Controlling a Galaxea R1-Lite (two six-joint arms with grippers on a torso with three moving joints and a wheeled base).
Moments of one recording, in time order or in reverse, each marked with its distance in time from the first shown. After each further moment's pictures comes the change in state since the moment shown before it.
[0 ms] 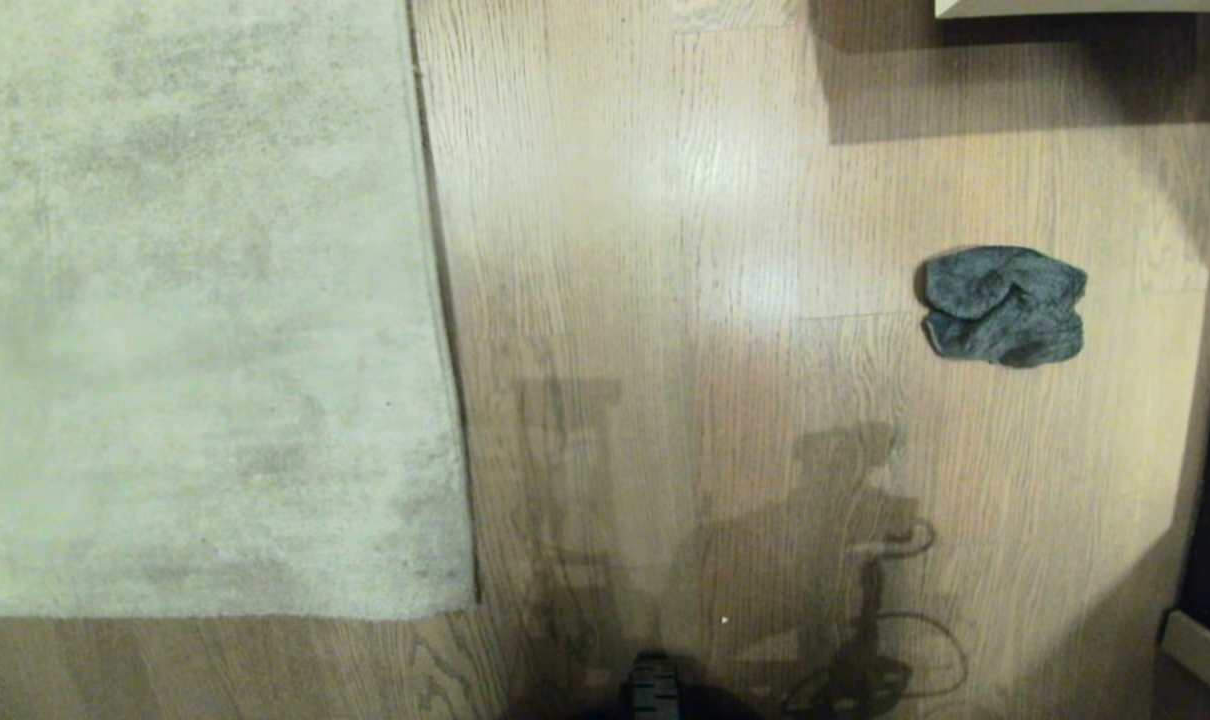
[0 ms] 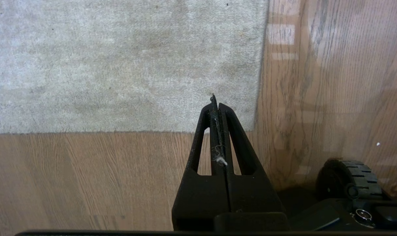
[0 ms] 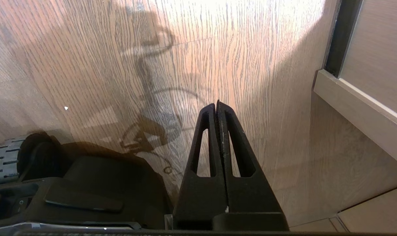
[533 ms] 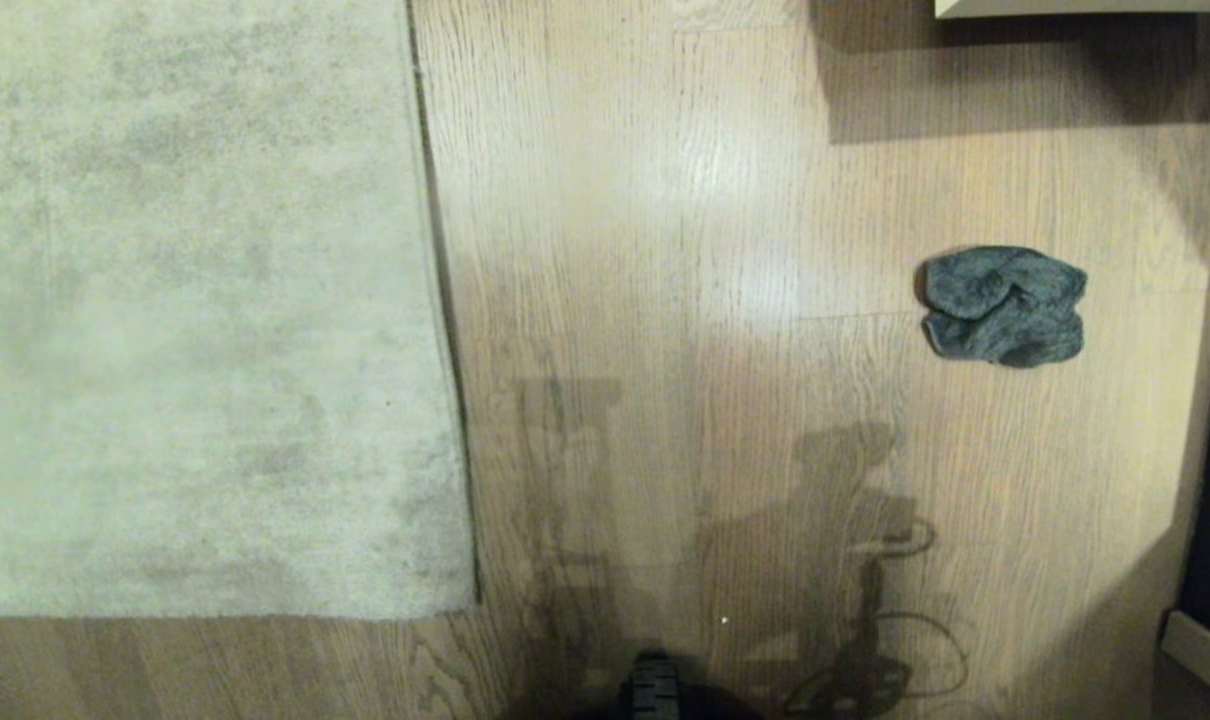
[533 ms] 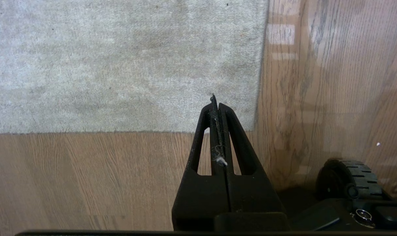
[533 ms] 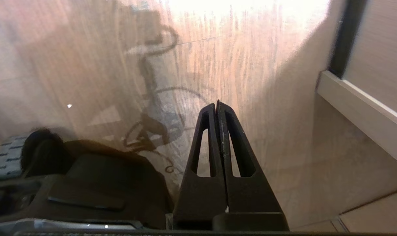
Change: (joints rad) left arm 0.000 0.000 0.000 0.000 0.000 0.000; right arm 0.030 0.001 0.000 0.000 0.000 0.000
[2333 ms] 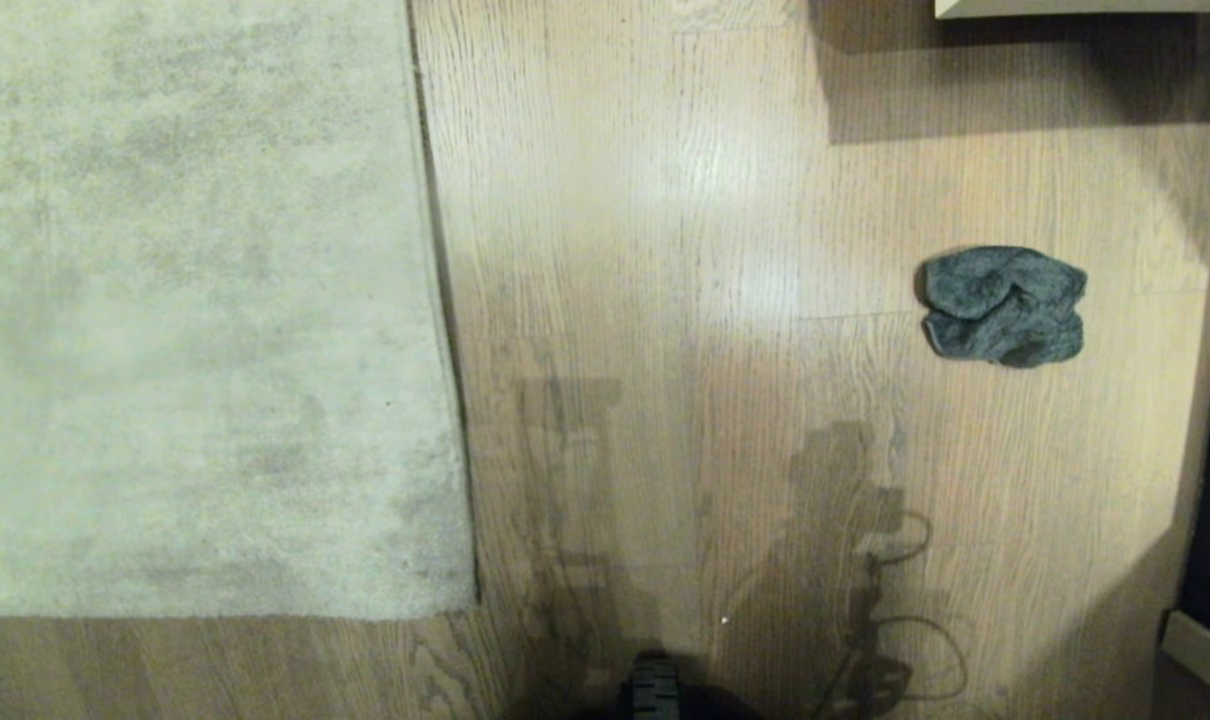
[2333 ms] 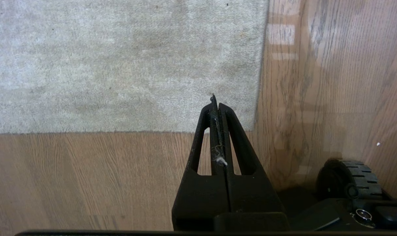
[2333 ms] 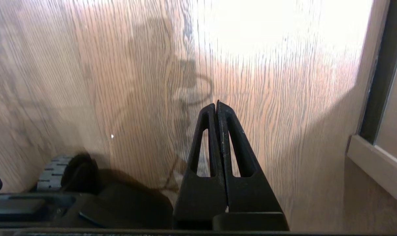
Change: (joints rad) left arm 0.000 0.000 0.000 0.000 0.000 0.001; right arm 0.161 -0.264 0.000 0.001 0.000 0.002
